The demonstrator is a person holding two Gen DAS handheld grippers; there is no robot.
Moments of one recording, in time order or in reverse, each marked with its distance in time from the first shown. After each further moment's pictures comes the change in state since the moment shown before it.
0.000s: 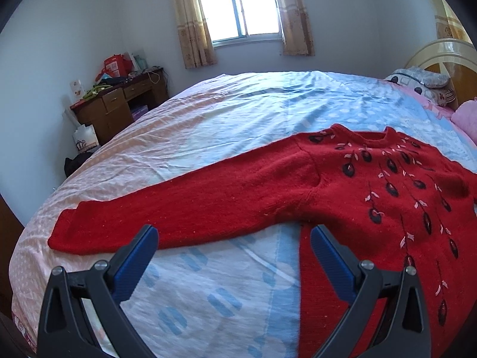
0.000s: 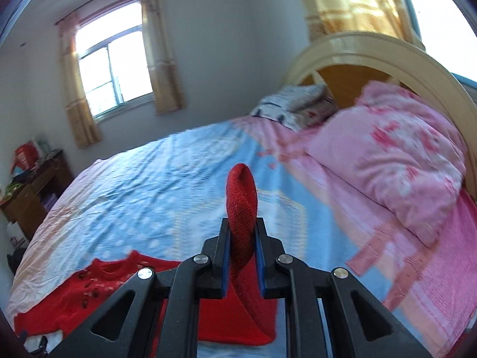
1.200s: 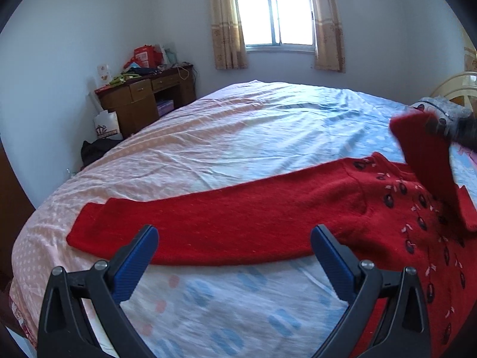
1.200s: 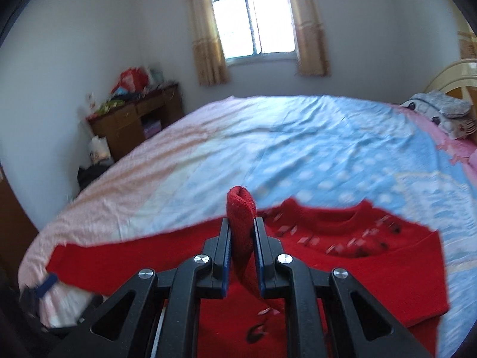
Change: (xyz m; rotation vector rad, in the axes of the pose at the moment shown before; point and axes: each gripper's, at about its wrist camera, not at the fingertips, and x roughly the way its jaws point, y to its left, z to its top) left arm 0.006 0.062 0.010 -0.127 -0.030 0.080; right arm 0.039 0.348 -0.165 -0.314 0.154 0.492
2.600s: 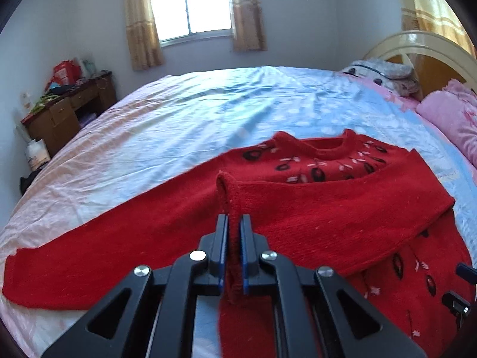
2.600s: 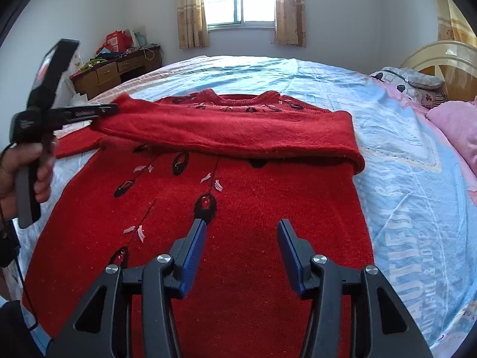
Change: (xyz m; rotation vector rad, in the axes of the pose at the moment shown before) left arm 0.021 -0.121 0.008 0.205 0.054 -0.286; right arm -0.095 -0.142 -0.168 -0.063 0.139 -0.123
